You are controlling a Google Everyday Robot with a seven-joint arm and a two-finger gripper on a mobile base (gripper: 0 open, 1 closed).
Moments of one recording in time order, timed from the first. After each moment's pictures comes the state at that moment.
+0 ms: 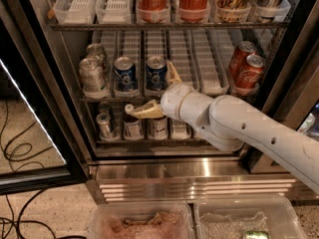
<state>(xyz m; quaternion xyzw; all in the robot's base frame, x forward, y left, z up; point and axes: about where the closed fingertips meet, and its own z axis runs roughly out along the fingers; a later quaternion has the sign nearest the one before) 0.629 0.022 0.835 -0.45 0.61 0.08 0.65</state>
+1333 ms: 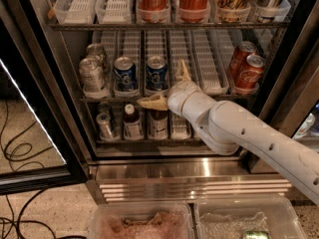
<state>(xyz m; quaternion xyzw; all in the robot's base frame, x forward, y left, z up) 0.661 -0.012 0.839 -0.37 0.63 0.04 0.68</state>
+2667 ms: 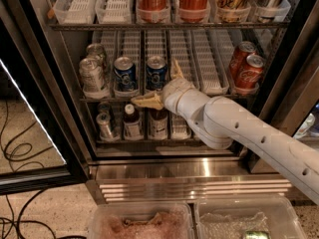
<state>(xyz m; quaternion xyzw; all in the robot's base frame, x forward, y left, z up) 0.672 0.008 0.836 -0.38 0.62 0.07 0.68</state>
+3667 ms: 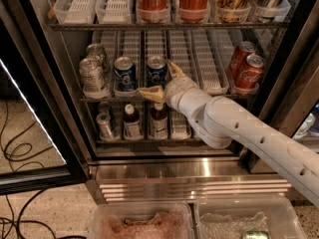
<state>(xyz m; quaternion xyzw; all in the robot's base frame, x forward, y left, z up) 0.685 -0.004 0.841 -0.36 0.62 0.05 0.70</state>
